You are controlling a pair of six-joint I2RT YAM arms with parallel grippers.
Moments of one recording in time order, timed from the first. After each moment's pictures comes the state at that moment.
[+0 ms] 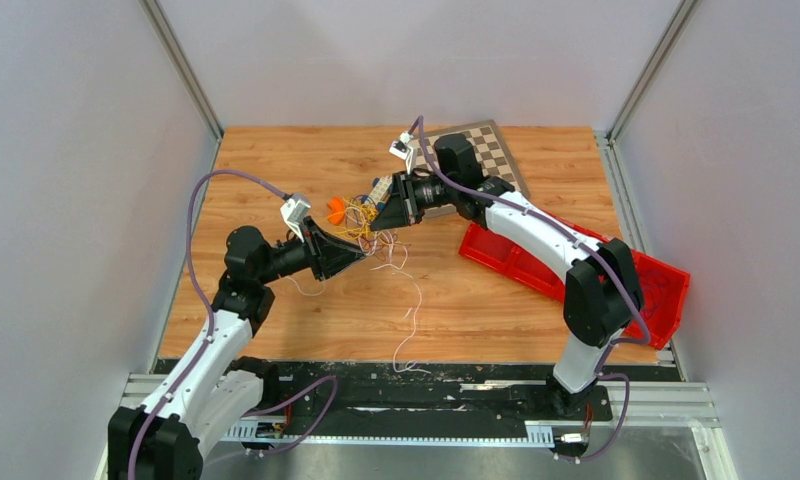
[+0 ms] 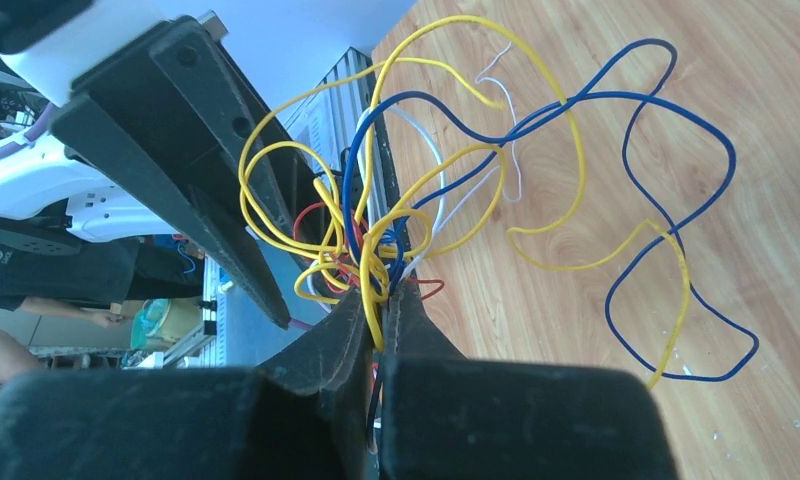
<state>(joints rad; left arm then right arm) -0.23 0.84 0.49 0.32 0.89 -0.49 0.61 1.75 1.45 -0.14 -0.95 0.46</state>
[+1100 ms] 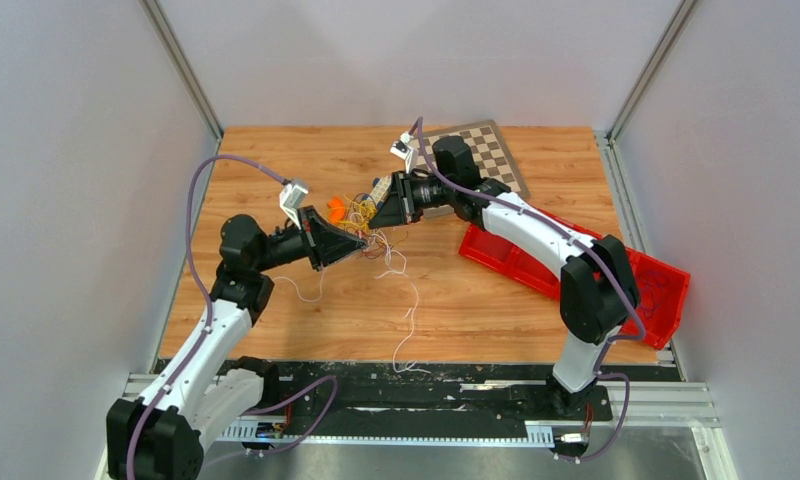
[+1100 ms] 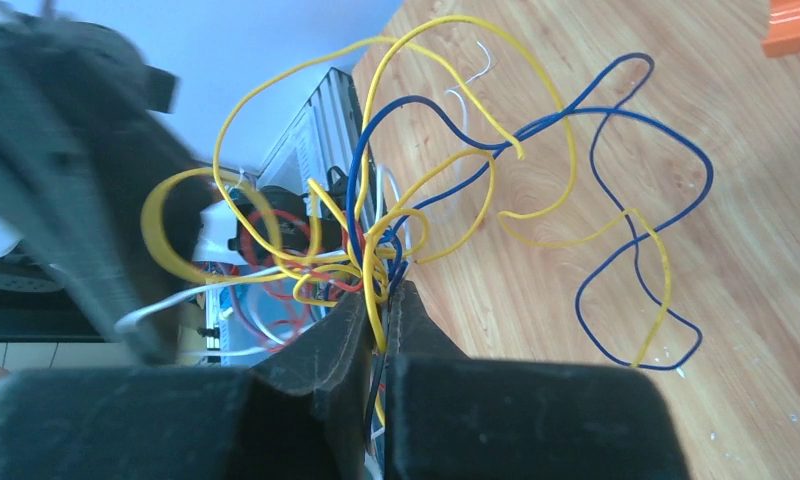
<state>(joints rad) -0.24 0.88 0.62 0.37 0.99 -0.62 0.59 1.79 1.43 -0.09 -0.89 0.53</state>
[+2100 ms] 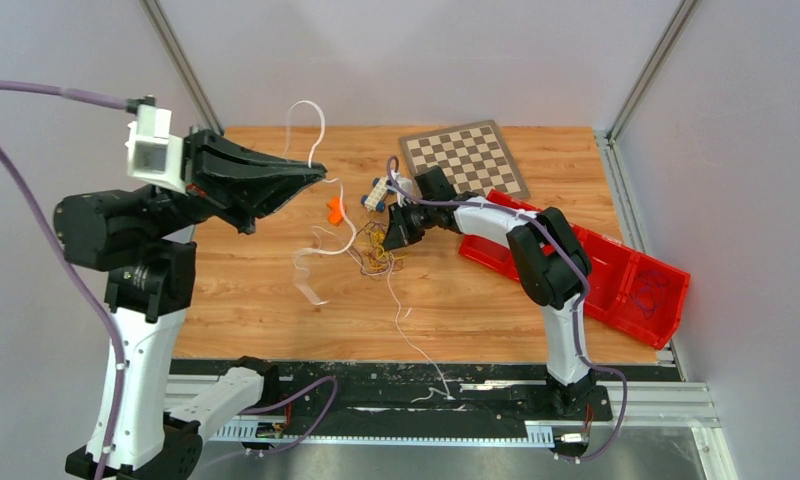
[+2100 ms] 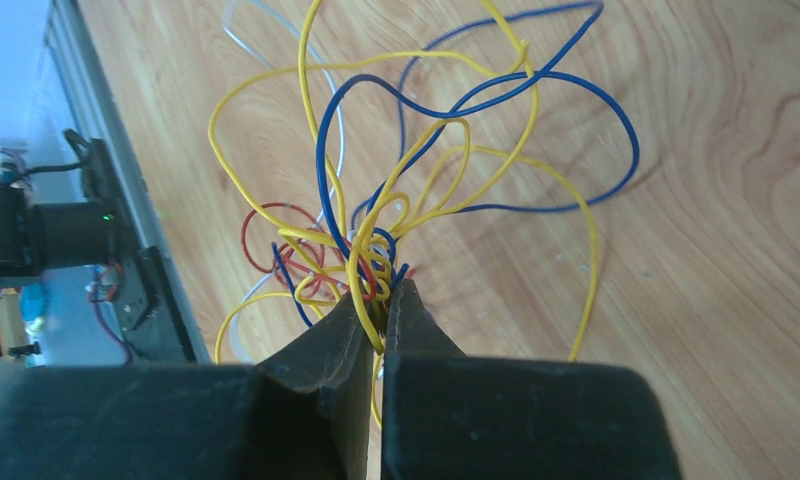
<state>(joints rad) -0.26 0.97 1.58 0.18 1.00 -0.64 0.59 2.10 1.45 -0.18 -0.71 0.21</state>
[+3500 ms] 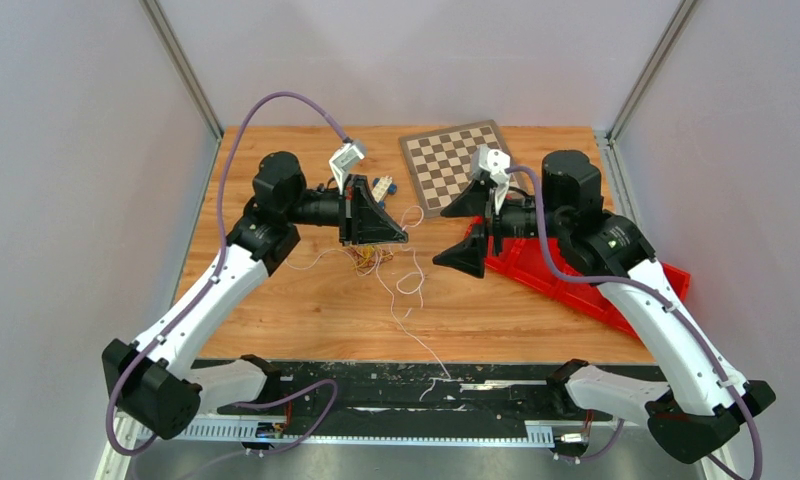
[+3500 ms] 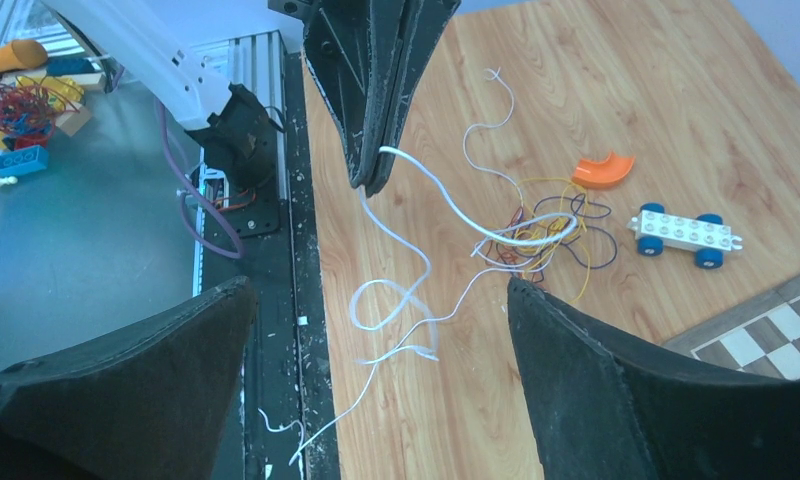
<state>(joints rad) -0.48 1.16 1.11 0.03 1.14 -0.54 0.56 1.10 1.39 -0.60 -0.82 -0.16</state>
